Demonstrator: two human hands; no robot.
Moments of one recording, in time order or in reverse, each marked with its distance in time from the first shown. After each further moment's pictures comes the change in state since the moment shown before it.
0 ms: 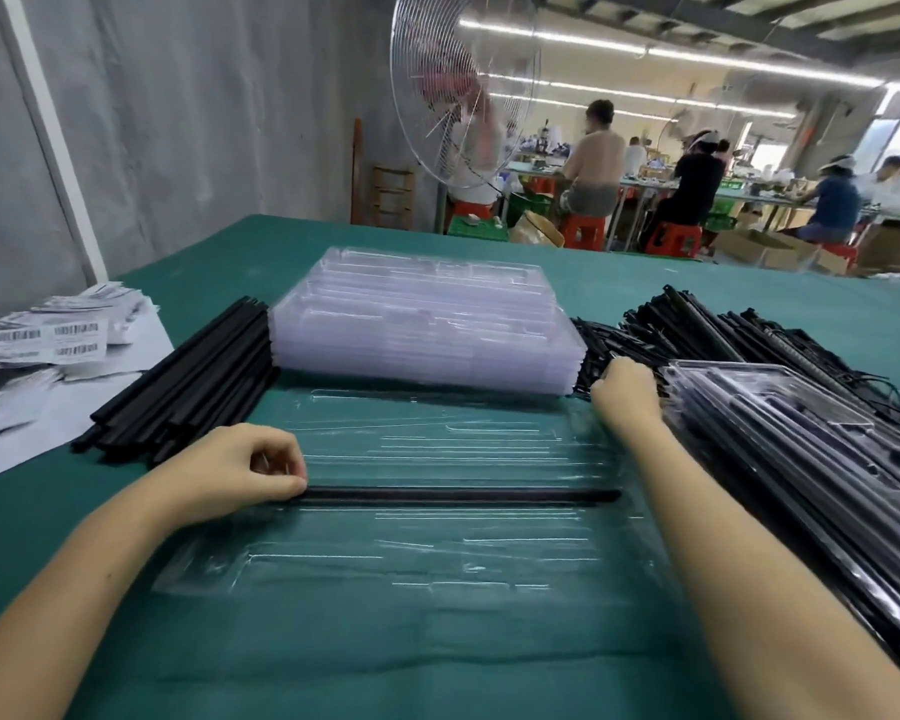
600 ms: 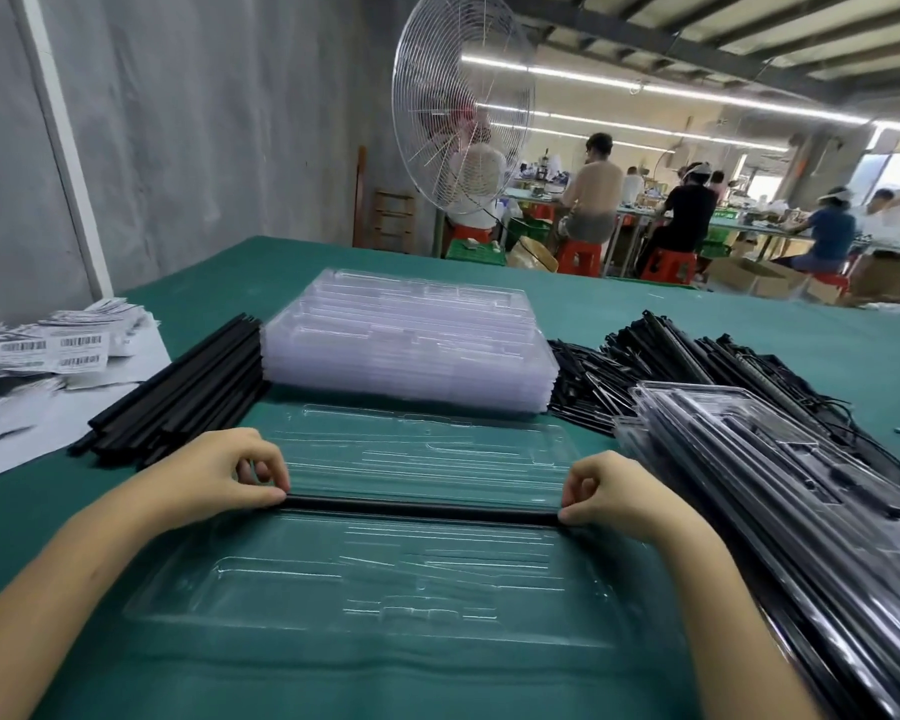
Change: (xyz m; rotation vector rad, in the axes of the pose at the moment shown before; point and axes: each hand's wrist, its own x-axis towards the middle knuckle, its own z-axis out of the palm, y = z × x) left_hand -0.007 -0.007 0.000 0.082 0.051 0.058; right_hand -0.095 0.029 -0.044 0.145 -0.549 -0.251
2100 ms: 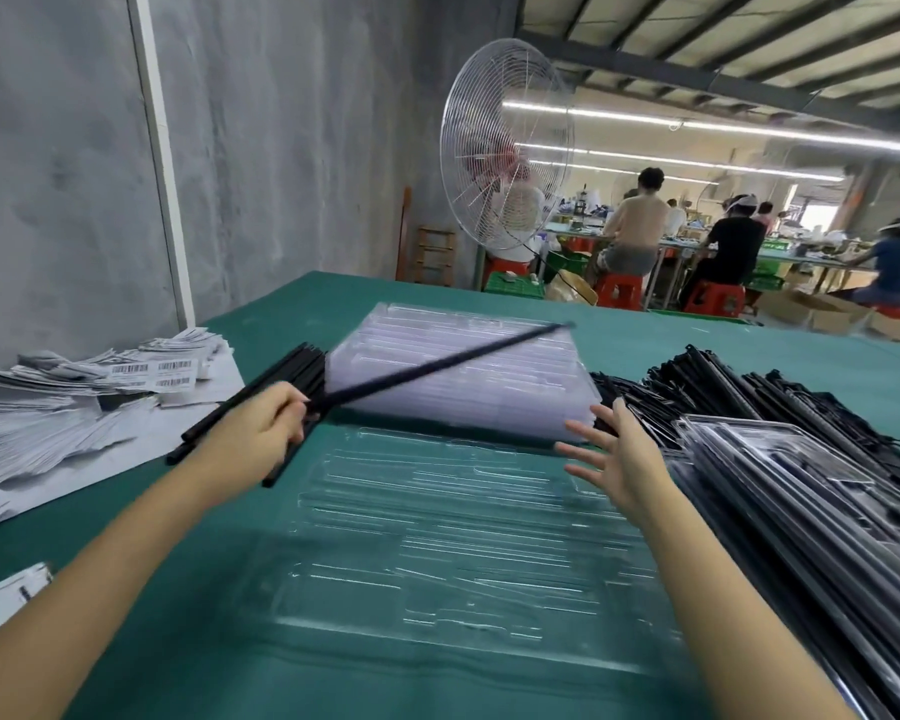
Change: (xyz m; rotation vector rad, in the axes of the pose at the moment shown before) left_hand -0.020 0.041 -0.035 -0.297 0.441 -0.134; right_hand 0.045 -0.044 0.005 1.243 0.178 0.101
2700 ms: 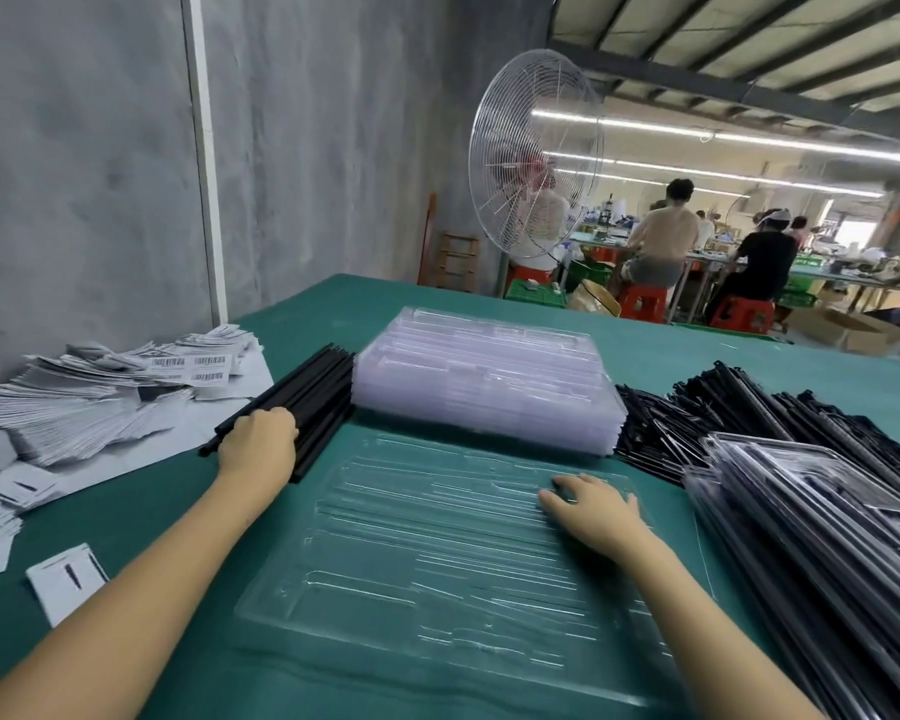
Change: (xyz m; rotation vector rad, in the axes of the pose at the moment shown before) left_hand 0.029 -0.052 0.012 0.870 0.060 -0.316; right_hand 0.016 0.057 0.008 -1.542 -0.088 -0.176
